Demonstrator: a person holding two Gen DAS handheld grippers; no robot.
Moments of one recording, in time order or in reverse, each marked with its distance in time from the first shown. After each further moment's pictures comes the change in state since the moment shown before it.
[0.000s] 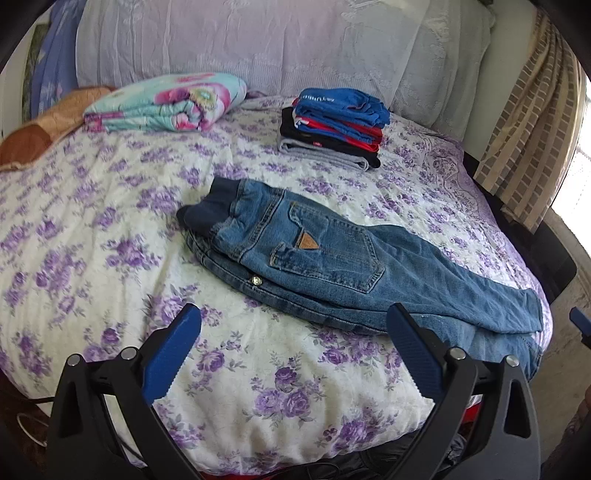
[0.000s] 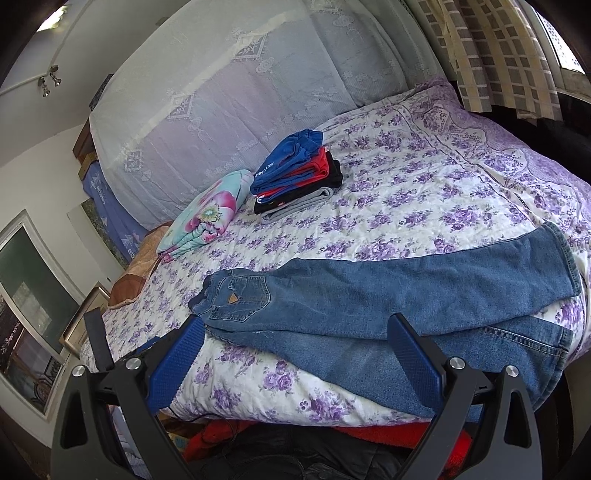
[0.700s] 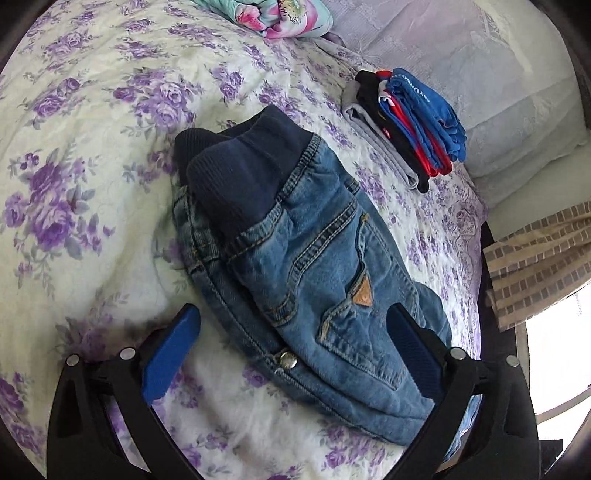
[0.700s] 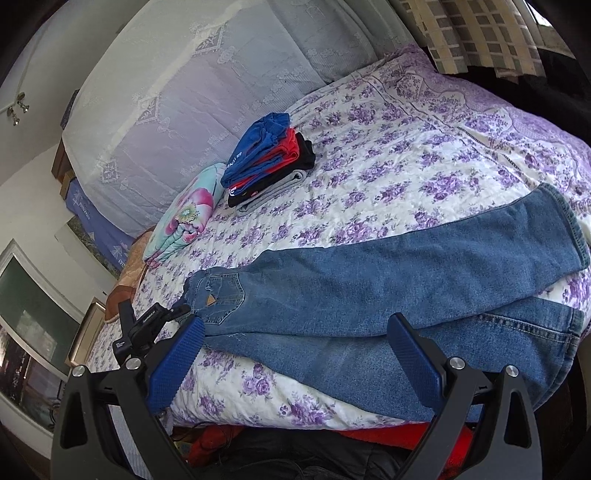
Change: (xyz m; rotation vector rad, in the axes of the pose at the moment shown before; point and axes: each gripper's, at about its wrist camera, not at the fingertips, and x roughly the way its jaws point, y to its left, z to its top) left arm 0.116 0.070 0.036 -0.471 0.198 -0.162; right arm 0.035 -0.048 0.002 0.148 0.079 0.004
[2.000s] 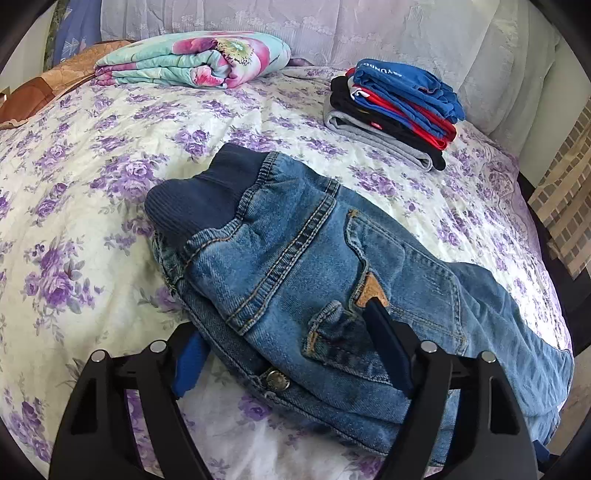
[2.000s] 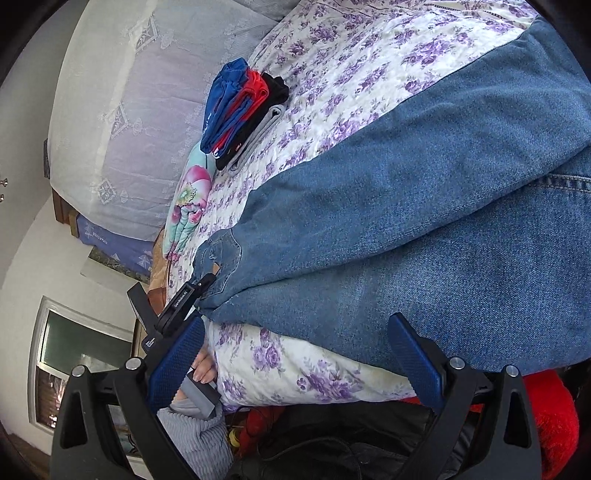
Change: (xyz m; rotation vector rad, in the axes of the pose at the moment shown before) left arm 0.013 -0.045 -0.021 0.334 -0.176 0.264; right arm 0.068 -0.037 -0.042 0.268 0.189 0.140
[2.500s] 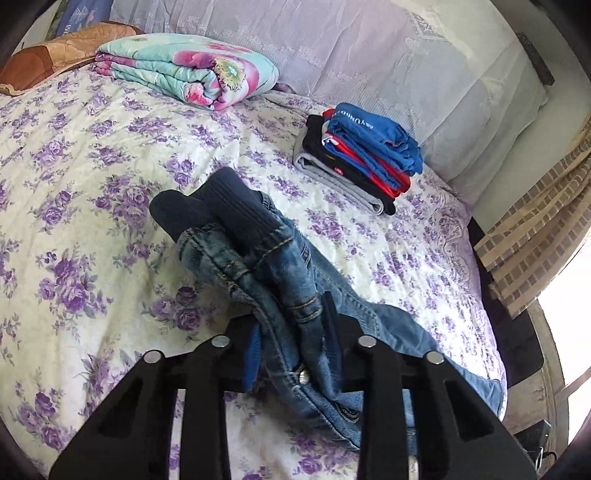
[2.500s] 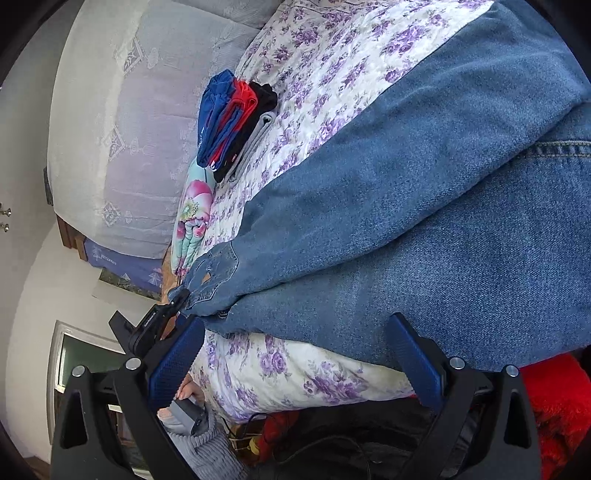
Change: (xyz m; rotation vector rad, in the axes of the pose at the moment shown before) left arm -0.059 0.017 0.024 -0.138 -0.062 -0.236; right arm 0.001 -0.014 -0.003 0.108 -0.023 0.060
